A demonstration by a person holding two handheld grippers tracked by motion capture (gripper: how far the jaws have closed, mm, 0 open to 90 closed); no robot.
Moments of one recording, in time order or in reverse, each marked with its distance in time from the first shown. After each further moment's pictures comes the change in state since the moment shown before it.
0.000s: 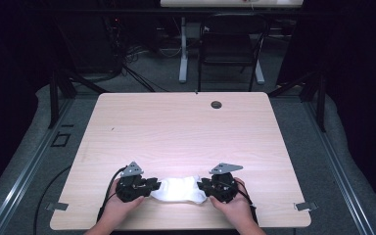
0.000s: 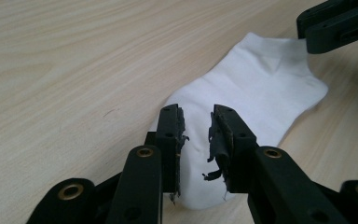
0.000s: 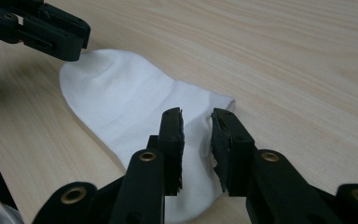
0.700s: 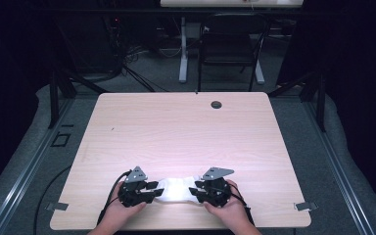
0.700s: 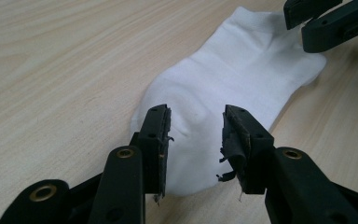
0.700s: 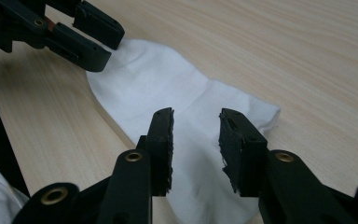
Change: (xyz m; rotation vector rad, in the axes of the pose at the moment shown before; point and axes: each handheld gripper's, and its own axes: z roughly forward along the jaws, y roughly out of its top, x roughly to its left) left arm -0.008 -0.009 0.007 0.051 0.000 0.066; right arm 0.016 -0.002 0.011 0.009 0.053 -0.115
